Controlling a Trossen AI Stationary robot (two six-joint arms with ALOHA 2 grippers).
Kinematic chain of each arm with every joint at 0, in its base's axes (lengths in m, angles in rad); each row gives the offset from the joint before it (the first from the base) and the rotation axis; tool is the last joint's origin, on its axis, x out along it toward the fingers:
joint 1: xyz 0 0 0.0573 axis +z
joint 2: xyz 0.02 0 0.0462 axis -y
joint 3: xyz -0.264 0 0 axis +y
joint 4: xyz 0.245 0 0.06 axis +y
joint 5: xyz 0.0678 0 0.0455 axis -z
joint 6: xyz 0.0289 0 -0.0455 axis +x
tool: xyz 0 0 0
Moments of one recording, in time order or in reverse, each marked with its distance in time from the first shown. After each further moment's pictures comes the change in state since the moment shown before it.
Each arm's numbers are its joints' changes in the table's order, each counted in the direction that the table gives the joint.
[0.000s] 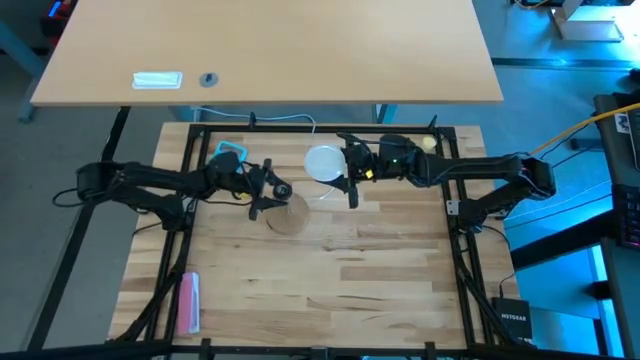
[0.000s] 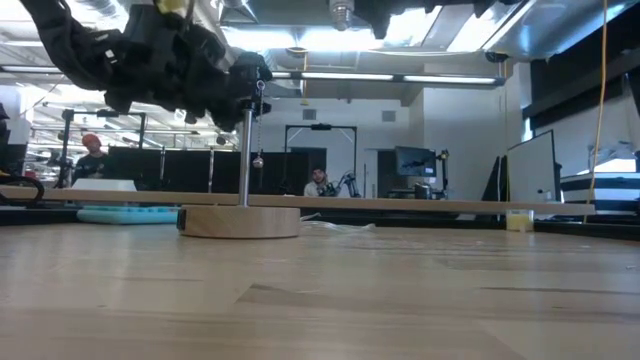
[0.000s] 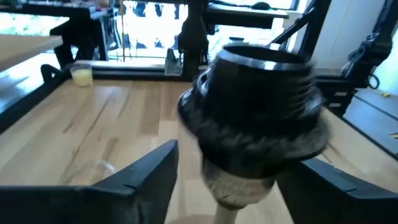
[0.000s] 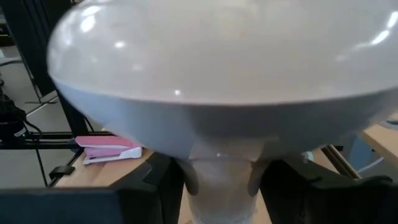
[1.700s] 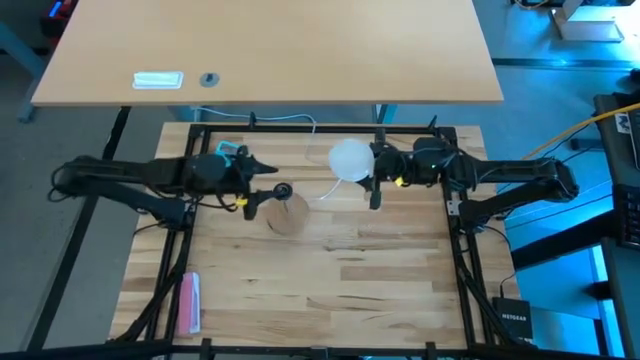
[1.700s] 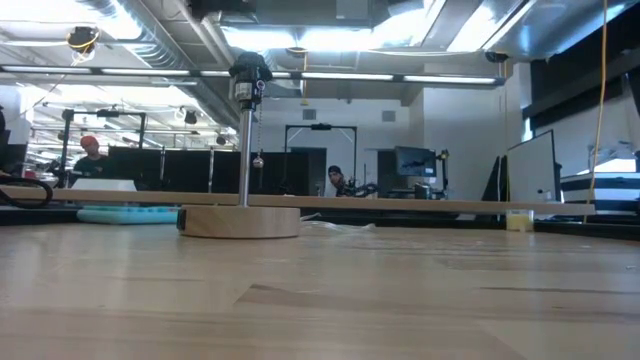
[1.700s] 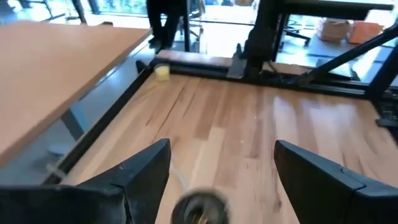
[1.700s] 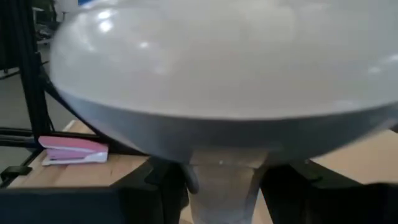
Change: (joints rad) left arm -0.399 0.275 -0.569 1.029 -0.788 -0.125; right arm 0.130 0.221 -0.039 0.226 0.275 -0.173
